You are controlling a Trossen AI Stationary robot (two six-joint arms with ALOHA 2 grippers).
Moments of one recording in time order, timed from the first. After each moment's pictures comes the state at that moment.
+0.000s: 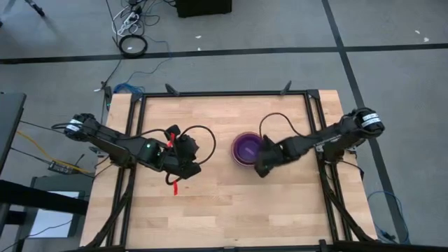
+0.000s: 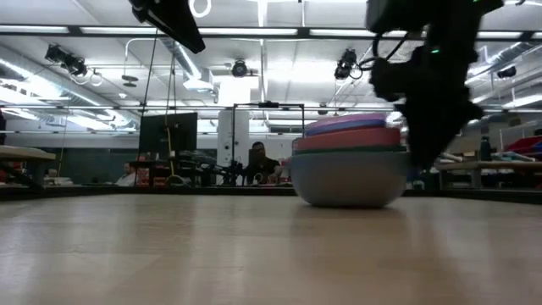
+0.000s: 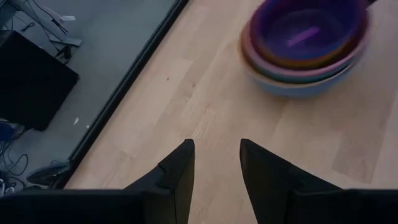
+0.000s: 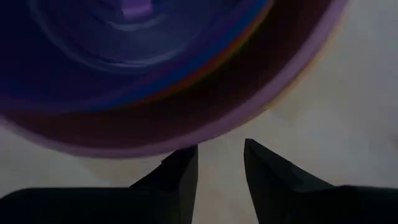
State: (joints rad) left arm -0.36 1.39 1.24 -0.94 -0.81 -0.55; right arm 0.23 1.50 0.94 -0.84 0.22 1.13
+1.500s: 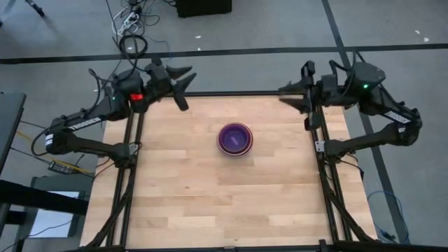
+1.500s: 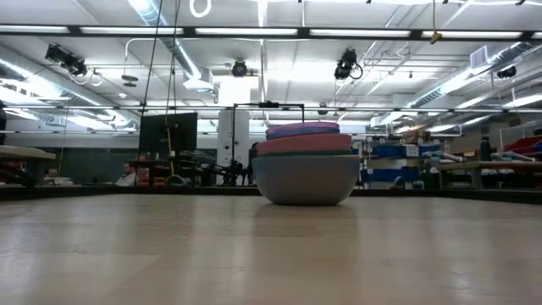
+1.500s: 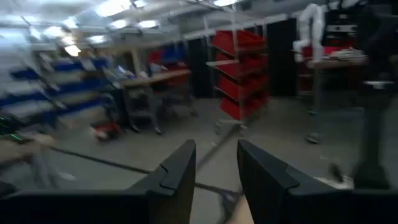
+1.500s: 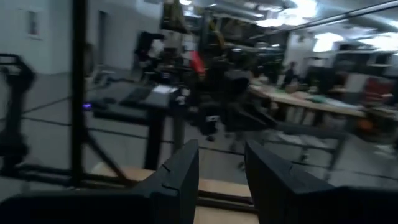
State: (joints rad) left arm 0.32 1.08 1.24 -0.02 -0.25 0.17; right arm -0.14 0.98 1.45 -0.36 -0.13 -0.19
